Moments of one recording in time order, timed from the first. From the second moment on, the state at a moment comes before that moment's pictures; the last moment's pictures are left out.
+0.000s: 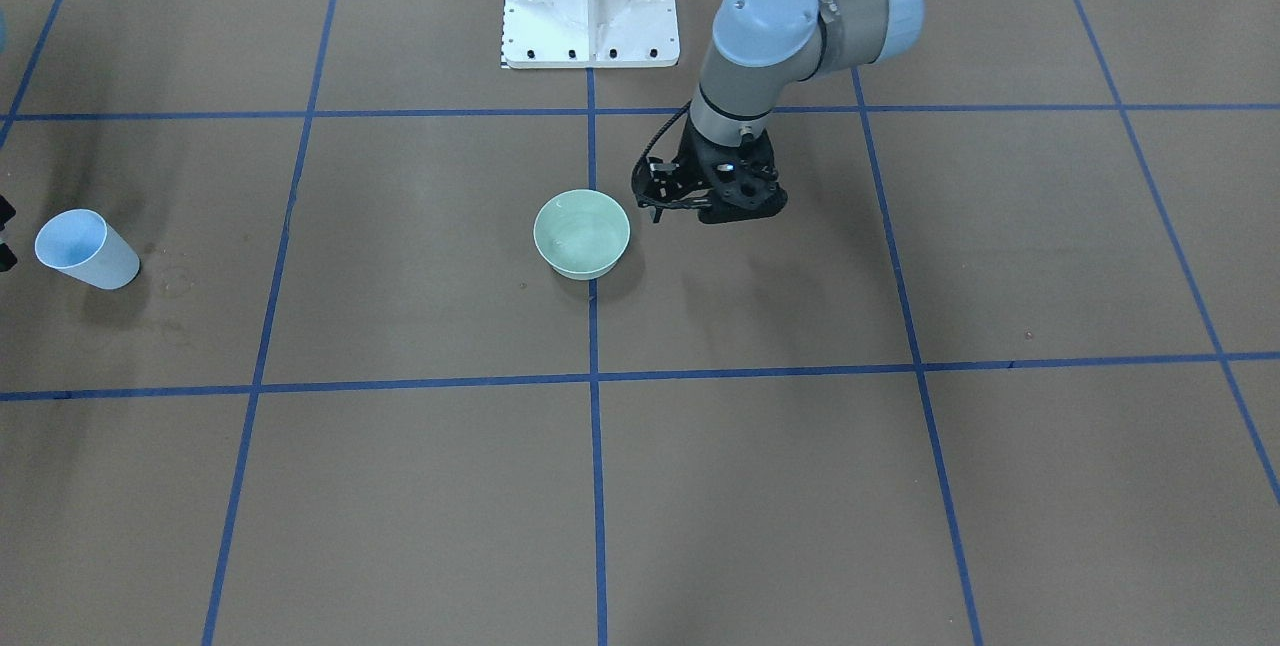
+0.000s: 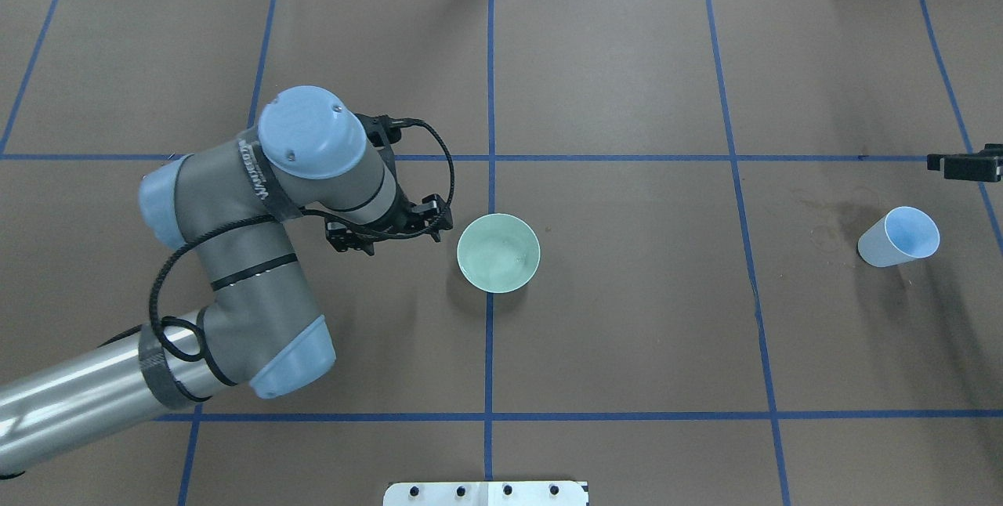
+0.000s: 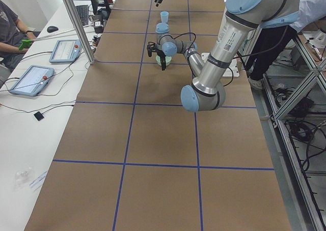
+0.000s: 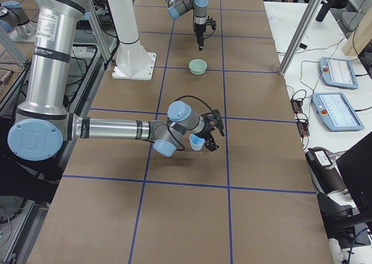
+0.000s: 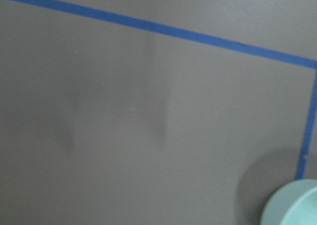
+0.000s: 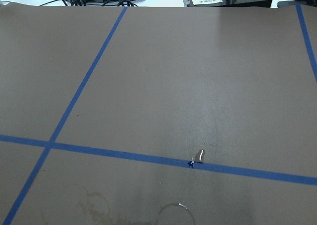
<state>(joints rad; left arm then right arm) -0.54 -2.24 -1.67 -1.64 -1.96 -1.38 1.21 -1.72 1.67 -0.58 2.11 0.69</state>
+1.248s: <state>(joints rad) -0.49 -2.33 -1.51 -1.72 -1.95 -1.42 1.37 -1.63 1.67 -0.89 2.36 0.45</state>
